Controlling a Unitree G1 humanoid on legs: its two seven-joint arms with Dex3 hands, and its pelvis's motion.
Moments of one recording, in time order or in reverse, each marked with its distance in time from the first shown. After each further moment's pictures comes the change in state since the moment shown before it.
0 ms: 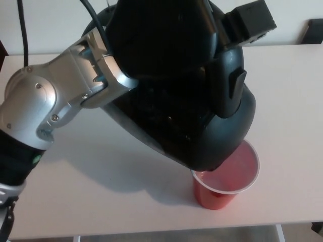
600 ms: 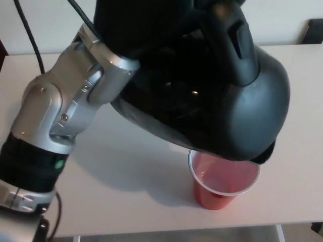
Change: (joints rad) left_arm 0.066 -0.226 0.194 0.027 -0.165 0.077 -0.097; right_arm -0.001 0.004 -0.001 0.001 0.000 0.001 0.000
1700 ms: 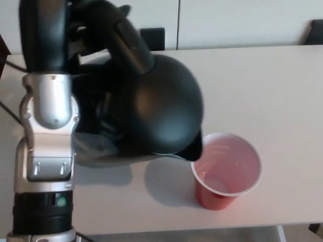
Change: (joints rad) left_arm 0.273 -0.251 0.417 0.000 -0.472 0.279 -0.213; right_arm 0.000 0.008 0.002 0.000 -0.003 0.000 -0.001
